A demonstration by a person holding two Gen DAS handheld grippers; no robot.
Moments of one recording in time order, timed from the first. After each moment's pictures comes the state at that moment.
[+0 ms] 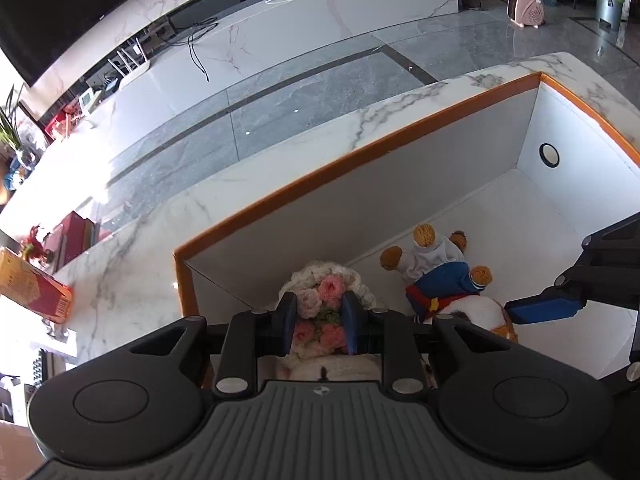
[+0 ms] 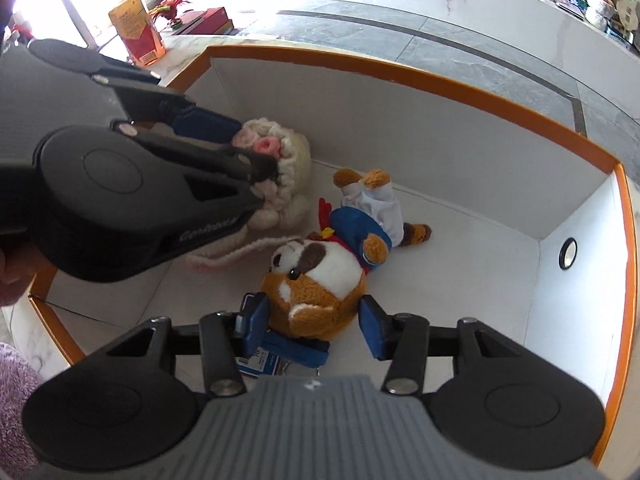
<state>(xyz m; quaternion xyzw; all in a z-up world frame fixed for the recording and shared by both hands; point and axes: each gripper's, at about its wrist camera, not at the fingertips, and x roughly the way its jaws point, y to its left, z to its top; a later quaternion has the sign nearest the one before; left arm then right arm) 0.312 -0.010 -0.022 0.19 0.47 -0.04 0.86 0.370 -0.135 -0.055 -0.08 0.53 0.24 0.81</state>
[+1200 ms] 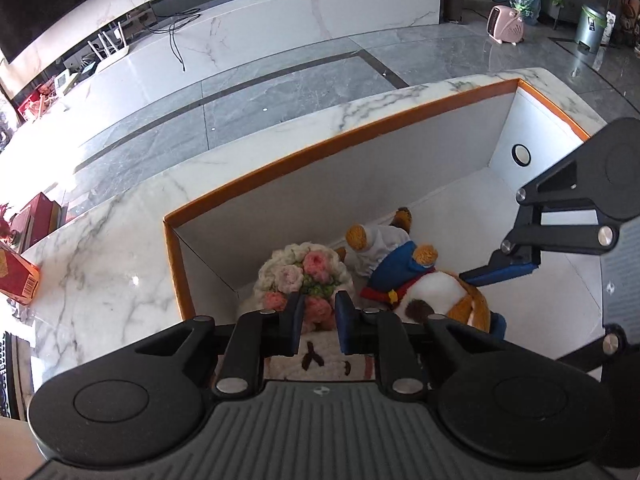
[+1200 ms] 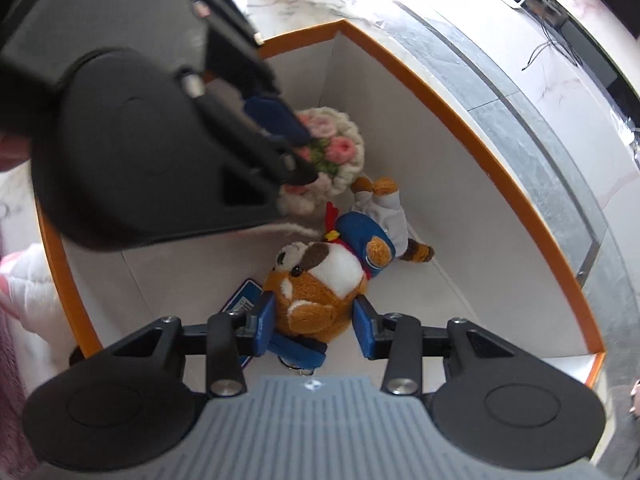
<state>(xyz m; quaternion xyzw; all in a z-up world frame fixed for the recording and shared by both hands) 0.308 0.013 -0.025 0.12 0.48 -0.08 0.86 0.342 -0.135 -0.035 -0.32 0.47 0.33 0.75</state>
